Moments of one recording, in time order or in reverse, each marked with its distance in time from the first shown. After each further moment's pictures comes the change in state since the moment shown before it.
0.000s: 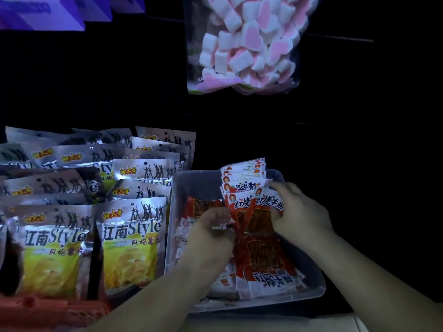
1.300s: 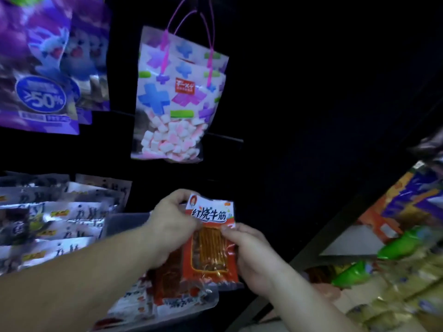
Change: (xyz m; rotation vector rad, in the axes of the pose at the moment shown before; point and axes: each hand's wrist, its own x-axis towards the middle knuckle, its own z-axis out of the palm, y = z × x) left_hand -0.074 0.158 0.024 -0.027 -0.239 0.255; right_hand -0.113 0.013 -0.155 1.515 -0.176 0.427
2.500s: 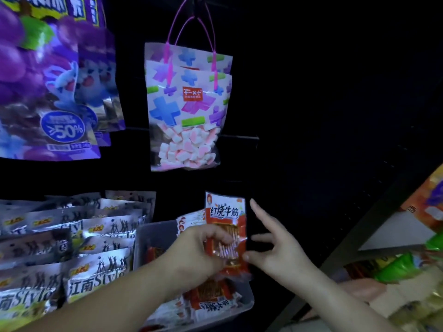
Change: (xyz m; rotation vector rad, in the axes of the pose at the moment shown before) left_hand -0.026 -0.018 -0.018 0.140 -0.273 -0.026; right_hand 0.005 0.010 -0.018 -0.521 -0.093 -0.483
